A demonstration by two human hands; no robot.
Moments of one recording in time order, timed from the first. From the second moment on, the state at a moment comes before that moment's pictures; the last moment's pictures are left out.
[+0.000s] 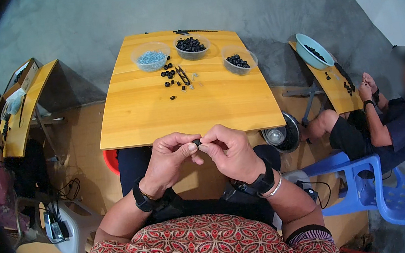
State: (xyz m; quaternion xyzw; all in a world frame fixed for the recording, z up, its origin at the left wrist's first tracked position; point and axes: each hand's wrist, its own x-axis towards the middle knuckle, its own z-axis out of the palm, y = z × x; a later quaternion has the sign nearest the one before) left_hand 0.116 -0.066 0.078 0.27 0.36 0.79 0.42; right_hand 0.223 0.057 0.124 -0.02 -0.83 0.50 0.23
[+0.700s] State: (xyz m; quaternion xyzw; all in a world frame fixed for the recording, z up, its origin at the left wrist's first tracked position) left_hand 0.113 -0.066 0.080 0.37 0.40 0.75 0.39; right_hand 0.231 0.069 0.125 0.01 -0.81 0.55 0.17
